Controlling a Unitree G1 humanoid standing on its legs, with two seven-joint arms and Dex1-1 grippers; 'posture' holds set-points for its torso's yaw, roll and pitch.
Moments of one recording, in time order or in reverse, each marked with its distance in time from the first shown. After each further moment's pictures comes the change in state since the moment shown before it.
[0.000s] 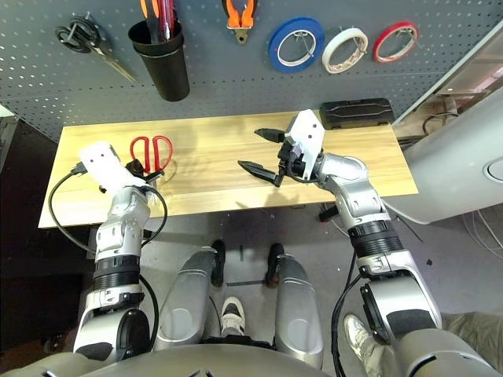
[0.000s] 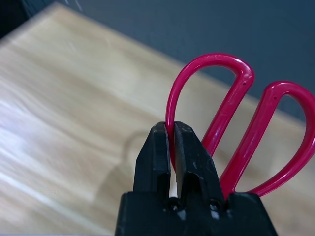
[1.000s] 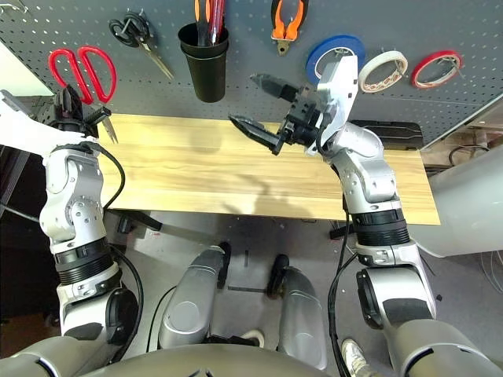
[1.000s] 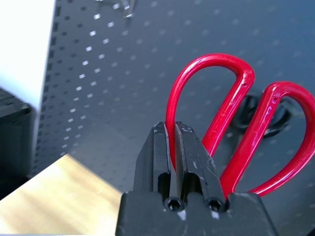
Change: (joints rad) left arm -0.198 0.116 0.060 -0.218 -0.151 0.028 -0.054; right arm -0.079 0.016 -0.108 -0.235 0.215 0.099 -0.067
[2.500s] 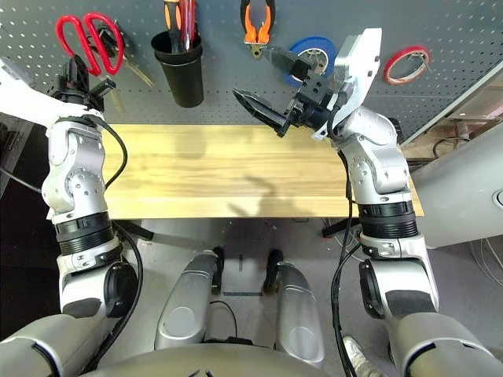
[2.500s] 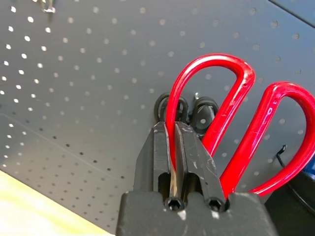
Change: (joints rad) left arm -0.059 0.022 -0.001 0.068 -0.048 -0.023 -0.048; right arm -0.018 -0.018 -0.035 -0.034 0.009 0.014 -0.012
